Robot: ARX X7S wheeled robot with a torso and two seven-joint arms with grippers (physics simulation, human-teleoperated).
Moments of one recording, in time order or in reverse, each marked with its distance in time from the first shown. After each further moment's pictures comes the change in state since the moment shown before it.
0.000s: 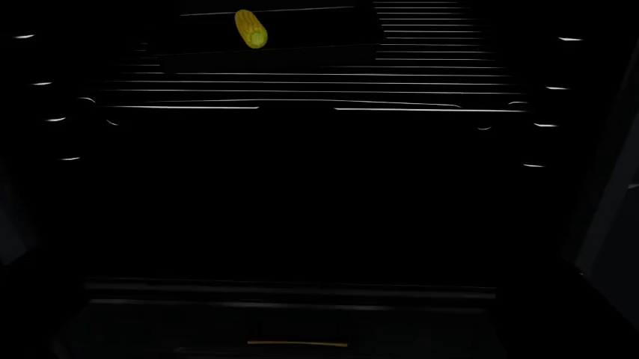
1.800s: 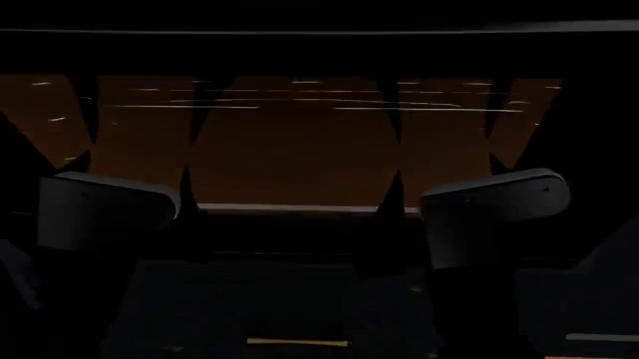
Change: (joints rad) left arm -0.633 0.109 0.011 0.240 -0.078 -0.569 -0.096; right arm 0.681 0.108 -0.023 -0.341 -0.019 0.594 0.033
